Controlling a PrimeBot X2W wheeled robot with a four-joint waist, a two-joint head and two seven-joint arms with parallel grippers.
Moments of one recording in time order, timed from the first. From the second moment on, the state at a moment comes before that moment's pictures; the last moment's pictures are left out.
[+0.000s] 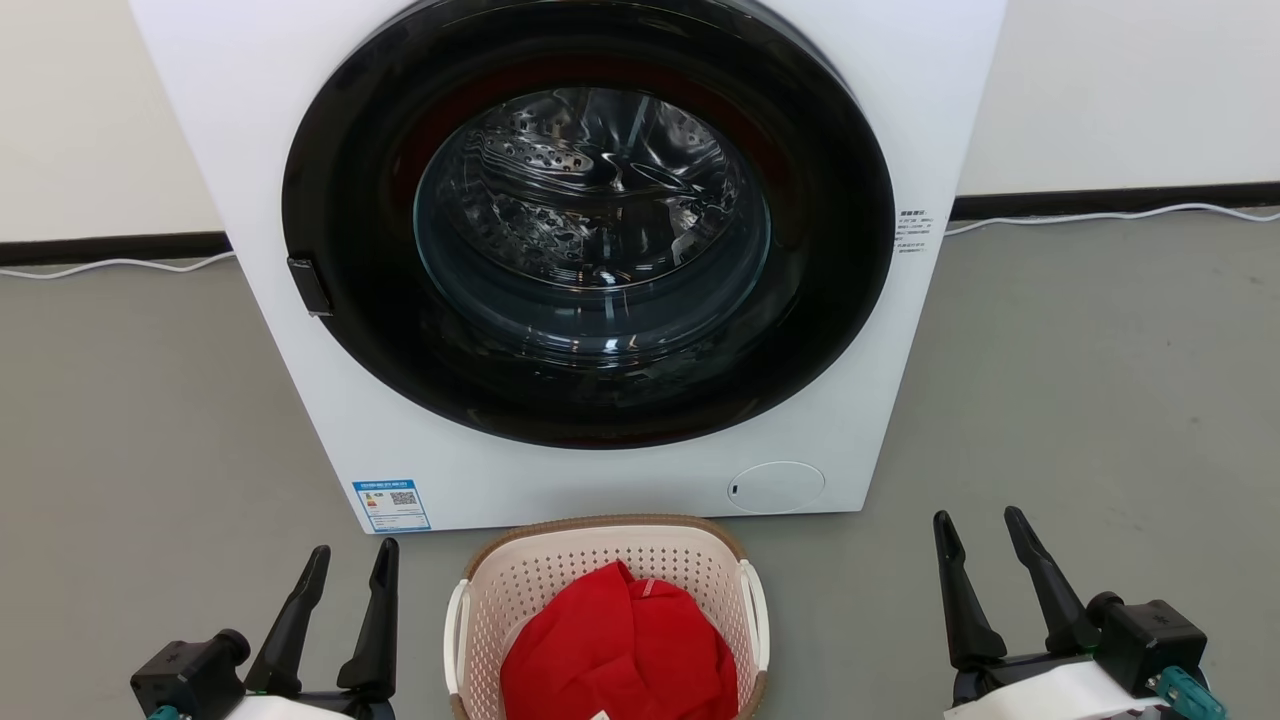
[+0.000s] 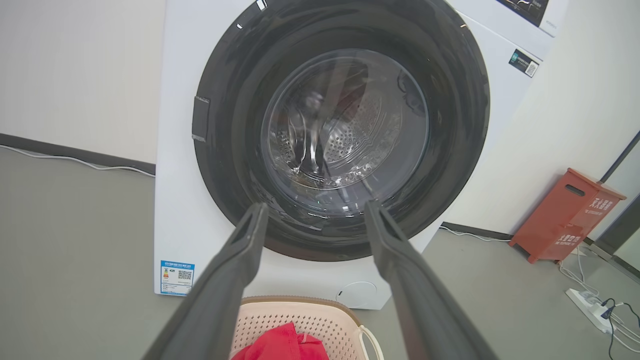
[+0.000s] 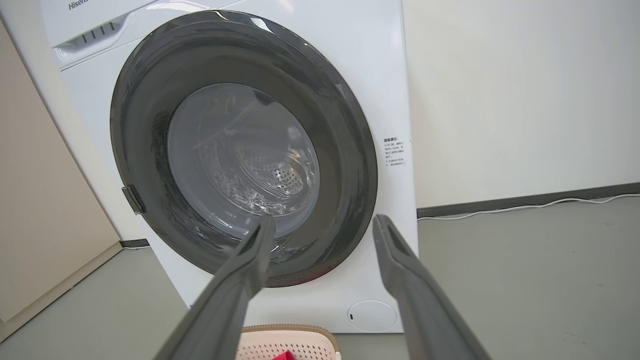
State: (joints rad) left arm 0.07 0.17 -0.09 0.14 -0.52 -0.12 -0.26; right arm 0.02 -0.05 0.01 0.21 0.20 0.13 -0.25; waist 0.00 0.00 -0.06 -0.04
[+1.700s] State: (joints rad) left arm 0.11 0.14 -0.09 0.22 -0.74 -0.12 -0.18; right arm 0.06 -0.05 0.00 0.27 0.47 0.13 -0.19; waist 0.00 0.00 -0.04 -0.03
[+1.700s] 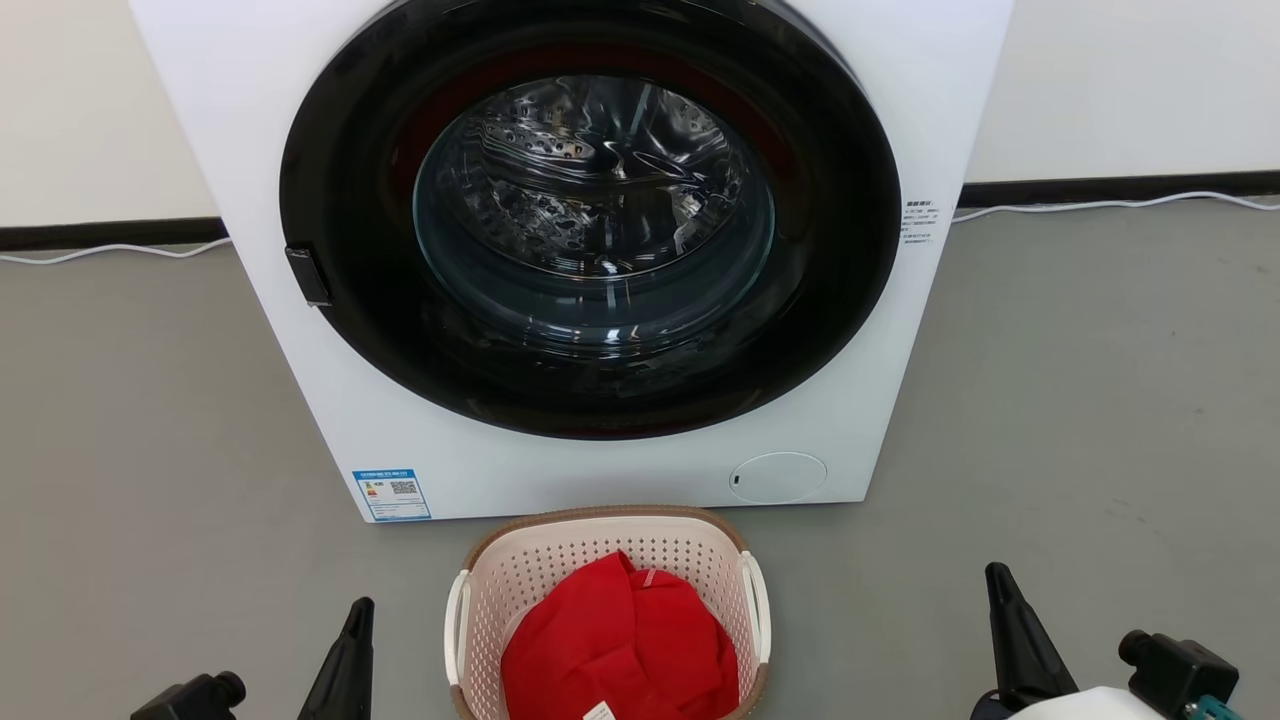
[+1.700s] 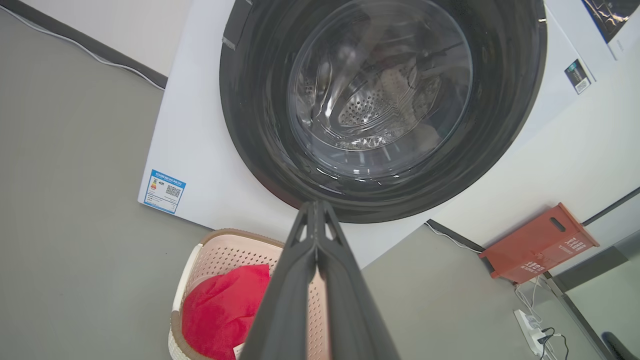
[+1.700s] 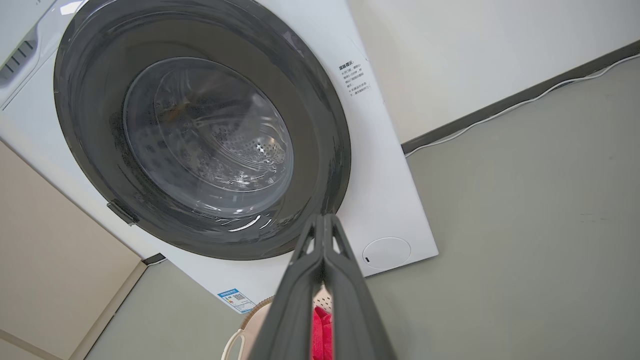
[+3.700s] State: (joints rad) left arm 0.01 0.09 0.01 0.25 -1.25 -0.12 -0.01; right arm -0.01 -0.05 -0.07 0.27 1.15 0.12 -0.02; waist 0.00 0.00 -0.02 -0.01
